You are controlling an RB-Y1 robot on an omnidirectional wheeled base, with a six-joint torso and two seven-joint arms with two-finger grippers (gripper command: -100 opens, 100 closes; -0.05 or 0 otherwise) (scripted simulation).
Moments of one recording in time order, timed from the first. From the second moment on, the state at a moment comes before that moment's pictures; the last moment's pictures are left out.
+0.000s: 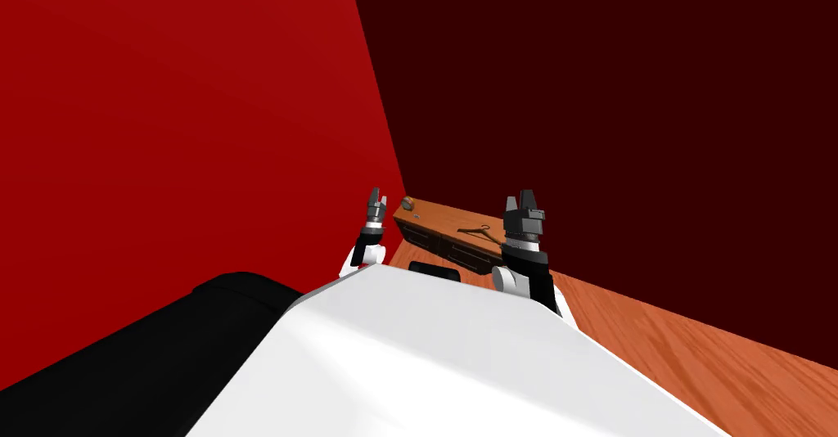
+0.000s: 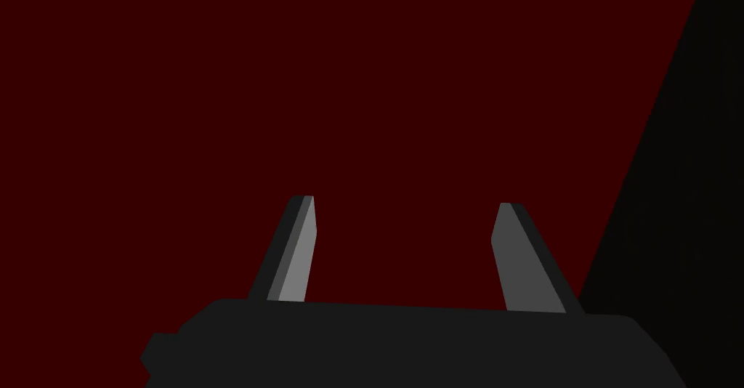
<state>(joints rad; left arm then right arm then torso) 0.48 0.14 -0.01 -2.16 0.12 -0.38 -0.14 0.49 -0.03 0.06 -2.23 0.05 -0.42 0.05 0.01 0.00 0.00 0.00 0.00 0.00</state>
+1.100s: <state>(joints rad) 0.40 0.32 0.09 -2.02 0.43 -0.10 -0.16 0.49 -0.03 0.06 -2.23 0.05 -0.42 0.05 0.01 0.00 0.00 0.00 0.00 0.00</state>
